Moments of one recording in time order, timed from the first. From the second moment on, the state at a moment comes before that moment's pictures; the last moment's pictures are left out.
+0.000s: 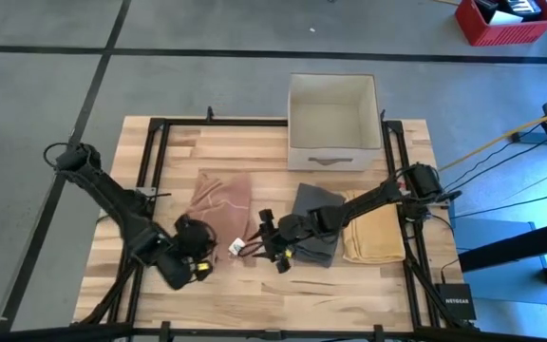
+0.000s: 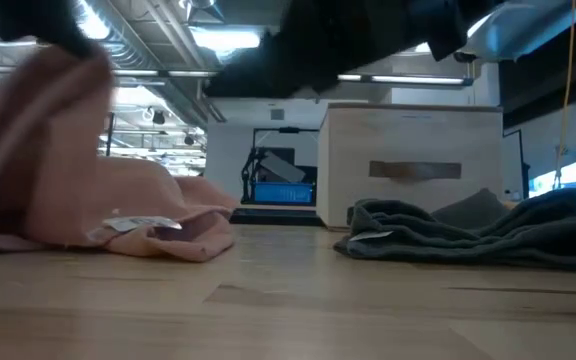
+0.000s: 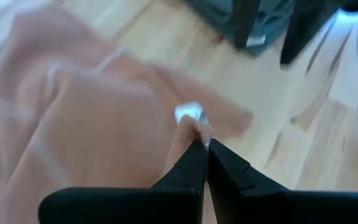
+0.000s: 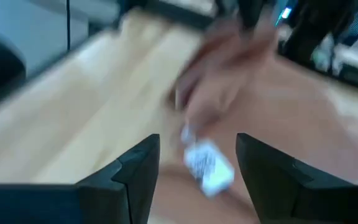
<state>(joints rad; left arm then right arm) -0.77 1.40 1.03 -0.83 -0.68 -1.23 0.27 1.92 1.13 0.33 -0.01 -0.21</state>
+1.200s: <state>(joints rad) -0.42 1.46 1.03 -0.27 -0.45 -0.38 0.27 1.69 1.13 0.03 0.28 -0.26</state>
